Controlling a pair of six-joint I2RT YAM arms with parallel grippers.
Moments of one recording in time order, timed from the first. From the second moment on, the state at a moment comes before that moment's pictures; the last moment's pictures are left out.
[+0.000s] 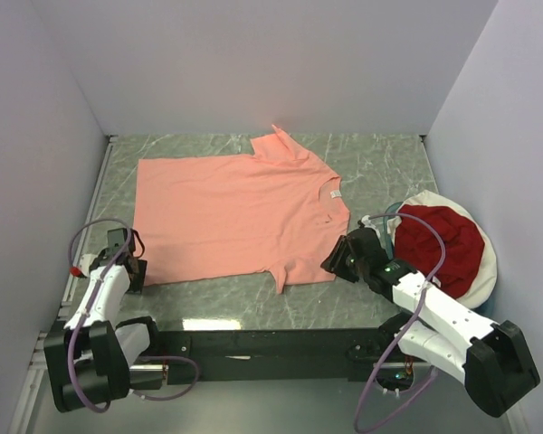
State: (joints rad) left arm 0.22 1.02 0.45 -0.64 -0.35 -1.27; right arm 0.50 0.94 0.43 -0.33 0.02 0.86
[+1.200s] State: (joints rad) left arm 0.30 1.21 0.56 -0.54 -0.34 -1.19; right arm 0.52 1.04 0.38 -0.30 -0.02 0.90
